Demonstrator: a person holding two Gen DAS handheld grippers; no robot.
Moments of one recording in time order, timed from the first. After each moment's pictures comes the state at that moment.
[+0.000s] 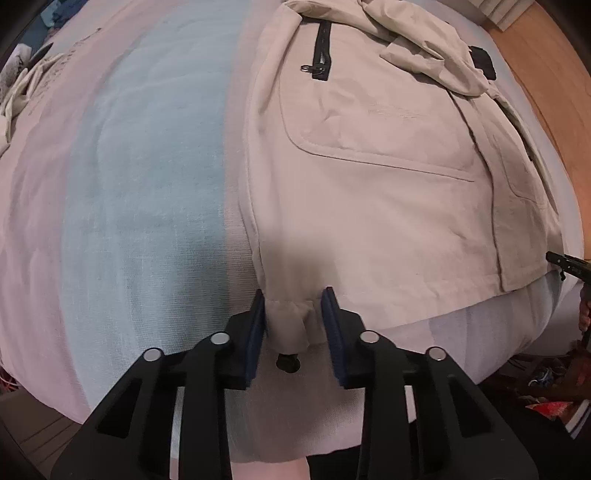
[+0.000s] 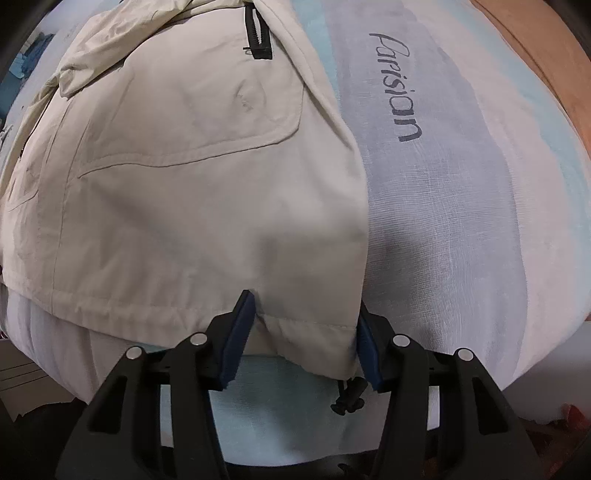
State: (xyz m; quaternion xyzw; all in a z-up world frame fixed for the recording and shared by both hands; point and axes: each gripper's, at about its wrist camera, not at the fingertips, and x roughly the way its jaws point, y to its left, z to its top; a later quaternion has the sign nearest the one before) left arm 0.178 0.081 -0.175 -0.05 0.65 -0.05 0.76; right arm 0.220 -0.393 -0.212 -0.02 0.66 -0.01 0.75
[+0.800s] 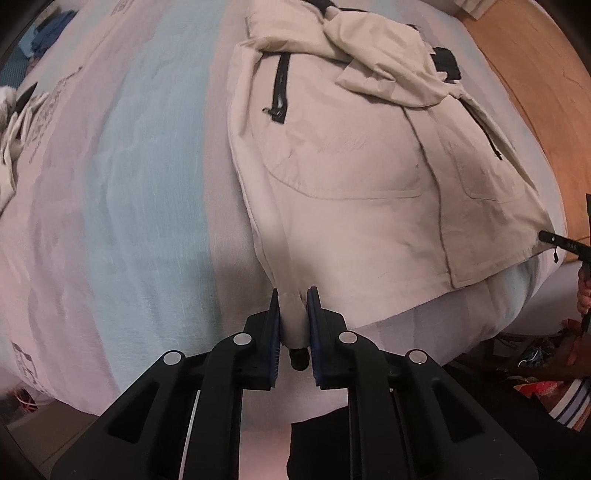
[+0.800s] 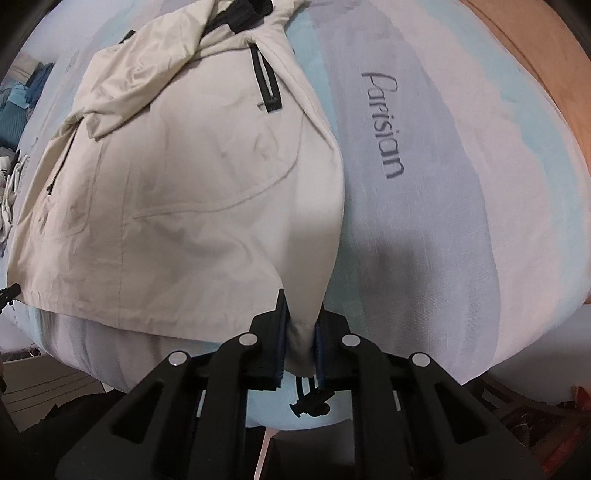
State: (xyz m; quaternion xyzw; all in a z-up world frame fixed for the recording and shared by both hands) left arm 0.191 0.055 -0.103 -0.02 0.65 -0.08 0.76; right arm 0.237 -0.409 -0.126 0.04 0.65 0.01 0.76
